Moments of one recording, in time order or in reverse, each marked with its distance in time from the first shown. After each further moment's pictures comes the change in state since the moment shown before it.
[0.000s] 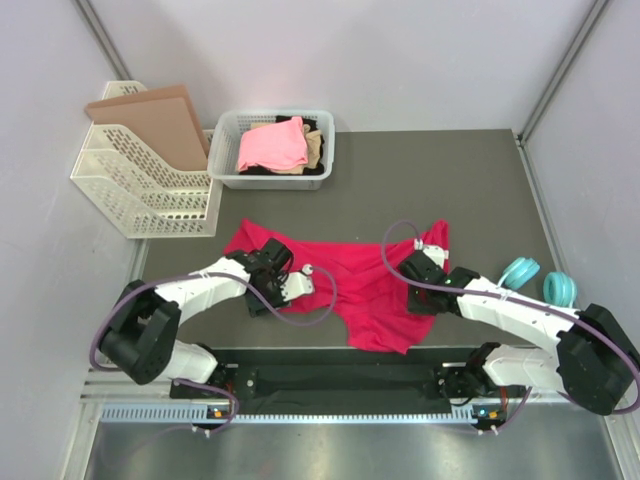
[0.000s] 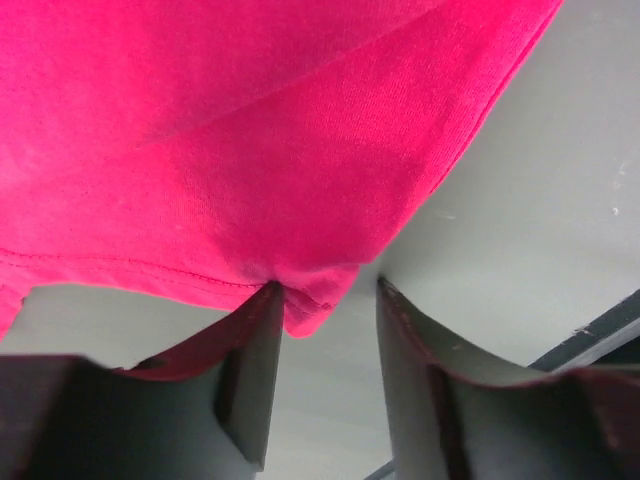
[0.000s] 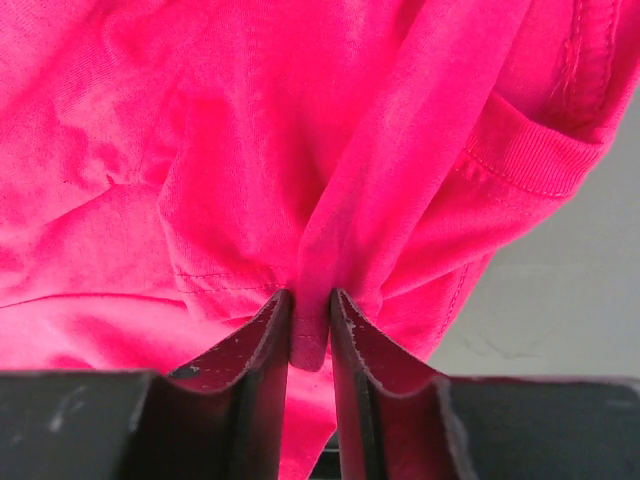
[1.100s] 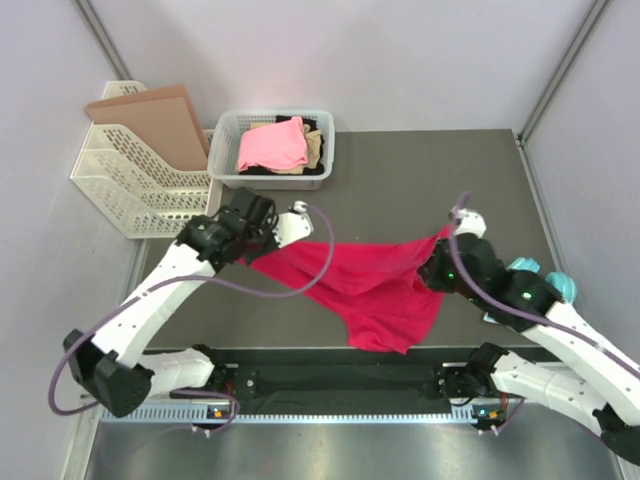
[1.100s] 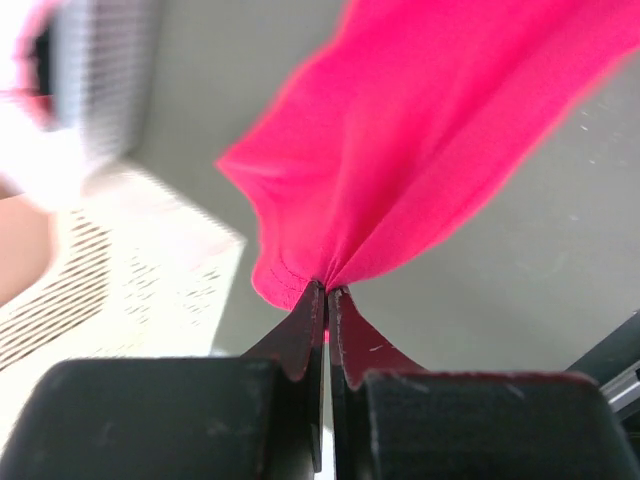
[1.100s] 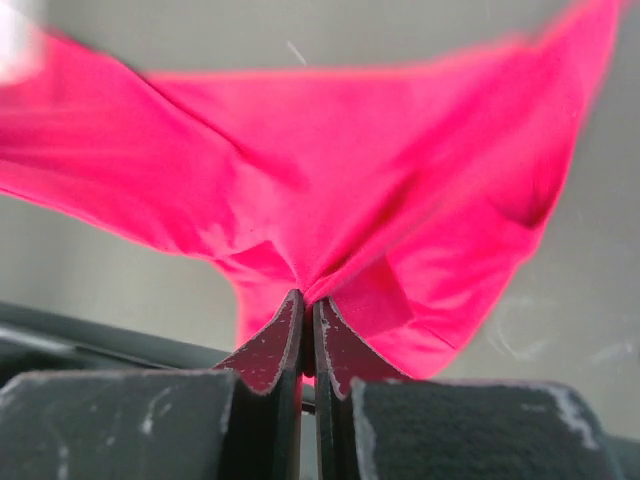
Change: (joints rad) left arm 0.016 -0.178 0.479 -0.229 -0.081 0.000; right arm 0.044 -0.376 0.298 -0.231 0.059 -0.039
